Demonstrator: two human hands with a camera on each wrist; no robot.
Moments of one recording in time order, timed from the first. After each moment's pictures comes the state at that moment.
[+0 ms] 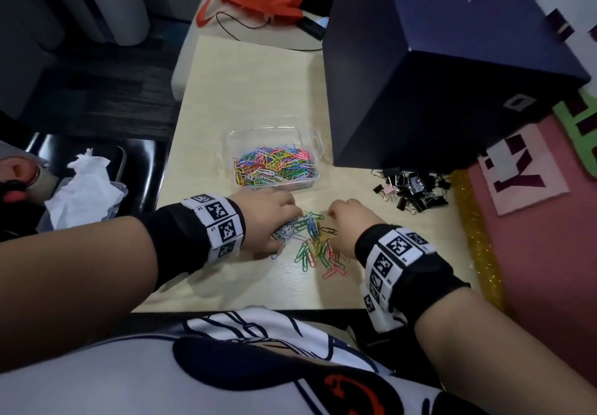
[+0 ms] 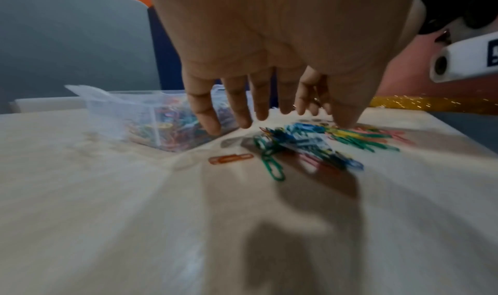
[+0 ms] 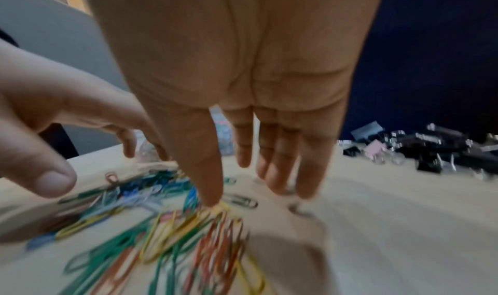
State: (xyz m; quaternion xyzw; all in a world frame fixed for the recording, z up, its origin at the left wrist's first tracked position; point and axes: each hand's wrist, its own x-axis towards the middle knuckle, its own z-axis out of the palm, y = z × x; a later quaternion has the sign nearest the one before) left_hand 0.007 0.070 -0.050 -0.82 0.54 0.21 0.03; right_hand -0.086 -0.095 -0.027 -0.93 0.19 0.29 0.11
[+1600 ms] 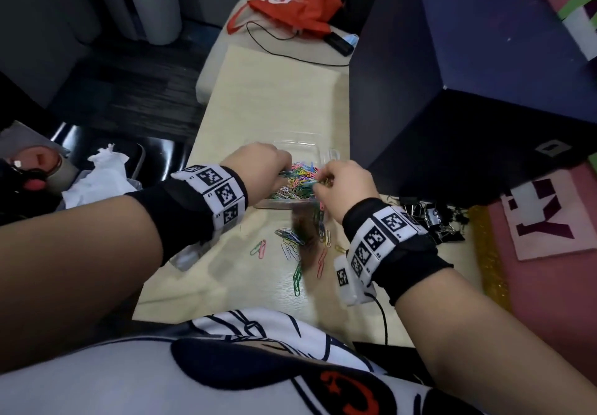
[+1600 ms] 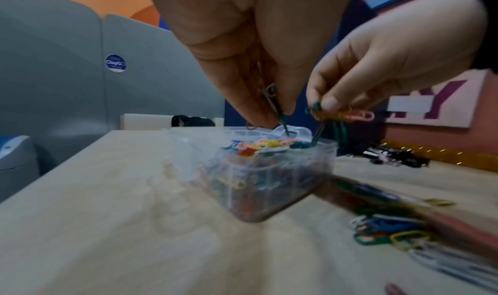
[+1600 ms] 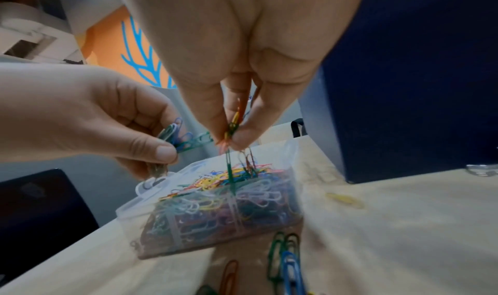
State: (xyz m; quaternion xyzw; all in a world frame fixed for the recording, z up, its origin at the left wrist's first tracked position) left_hand 0.069 0.070 -0.010 -0.92 0.35 0.14 -0.09; right_hand -0.003 -0.083 -0.006 -0.96 0.18 0.06 0.22
